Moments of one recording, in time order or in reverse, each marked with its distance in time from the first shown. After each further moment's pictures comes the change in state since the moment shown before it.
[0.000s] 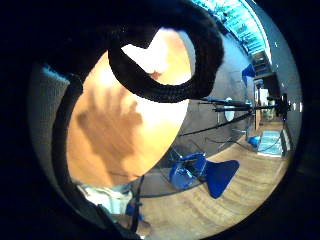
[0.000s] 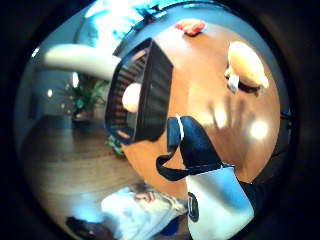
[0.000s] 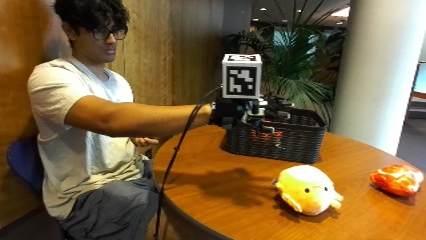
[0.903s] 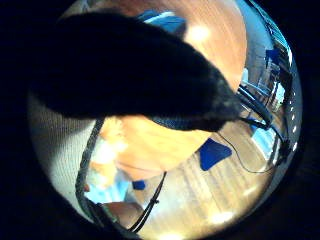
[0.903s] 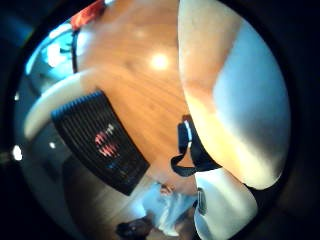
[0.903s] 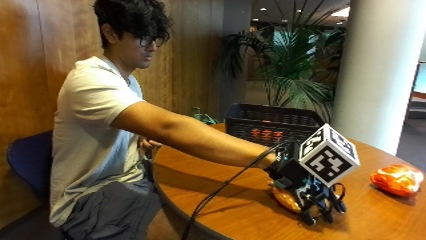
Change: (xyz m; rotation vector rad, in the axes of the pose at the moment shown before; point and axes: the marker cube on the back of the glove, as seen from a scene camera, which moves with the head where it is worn) arm 0.065 -0.143 0.134 -0.574 0.010 0.189
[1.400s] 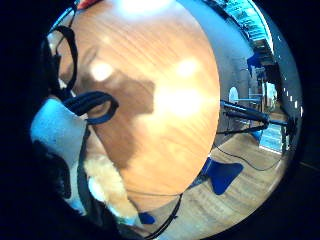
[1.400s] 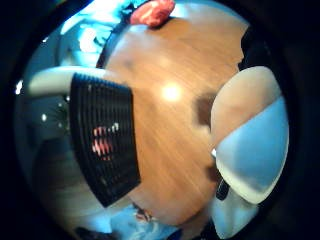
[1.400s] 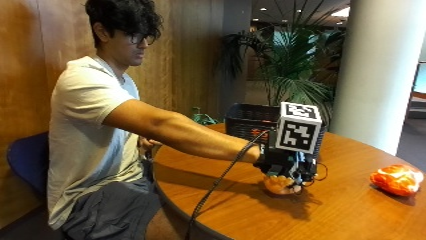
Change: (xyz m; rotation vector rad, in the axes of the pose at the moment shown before) arm -0.028 0.035 -0.010 0.494 0.015 -0.134
